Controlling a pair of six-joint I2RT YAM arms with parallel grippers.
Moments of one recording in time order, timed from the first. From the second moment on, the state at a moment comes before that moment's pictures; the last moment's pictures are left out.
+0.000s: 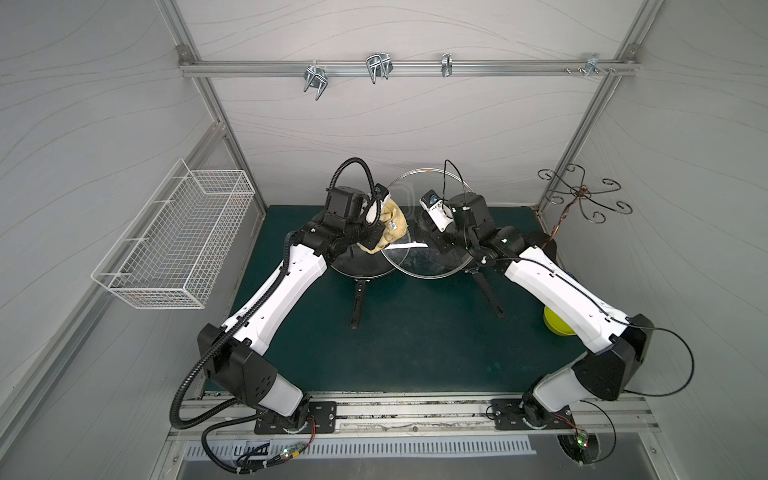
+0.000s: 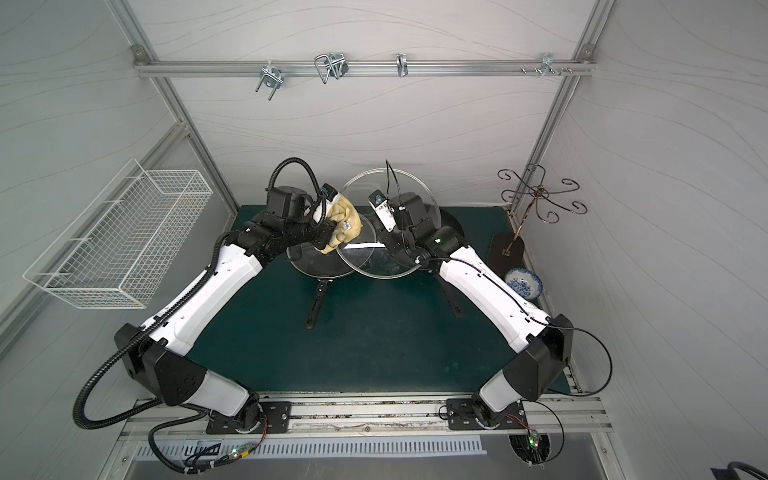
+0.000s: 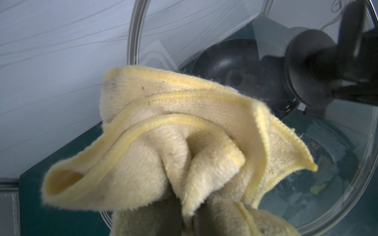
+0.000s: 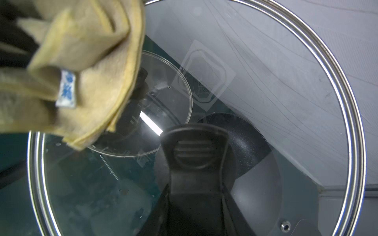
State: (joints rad) left arm -0.47 1.50 1.55 -0.66 0.03 0.23; right arm 0.72 1.54 1.62 -0.61 0.20 -0.22
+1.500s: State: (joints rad) left arm -0.66 1.43 1.18 -0.46 0.22 0.27; right arm 0.49 1.61 1.64 -0.62 0.15 0.08
